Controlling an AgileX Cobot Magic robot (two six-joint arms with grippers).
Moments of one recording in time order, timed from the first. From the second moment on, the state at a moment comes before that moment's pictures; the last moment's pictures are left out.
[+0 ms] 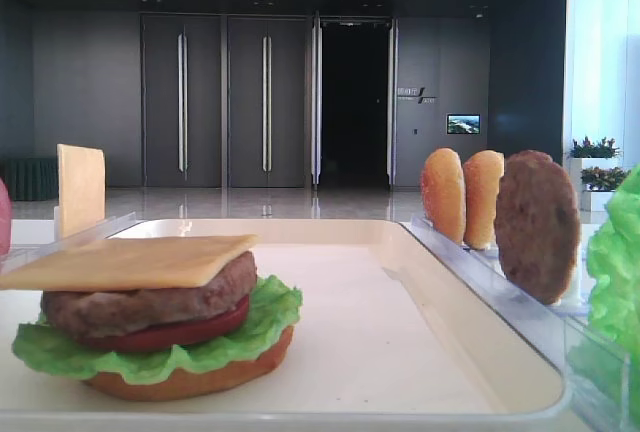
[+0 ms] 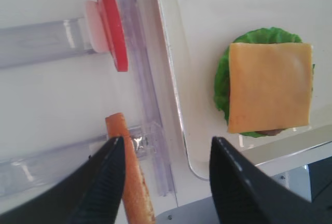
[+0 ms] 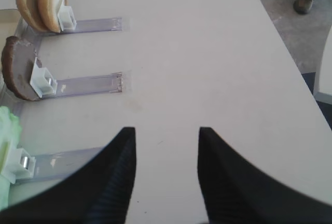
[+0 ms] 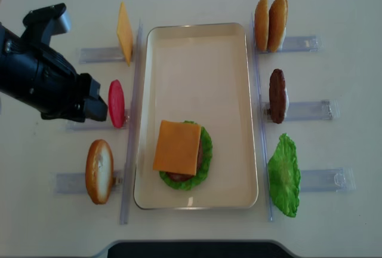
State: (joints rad) left arm -0.15 1.27 -0.90 -0.28 1.01 0.10; right arm 0.06 -0.01 -0.50 -0.07 1.14 0.09
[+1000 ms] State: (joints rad) left arm -0.13 1.27 -0.90 0.01 1.13 -0.06; right arm 0.06 -0.01 -0.50 -0.07 1.14 0.09
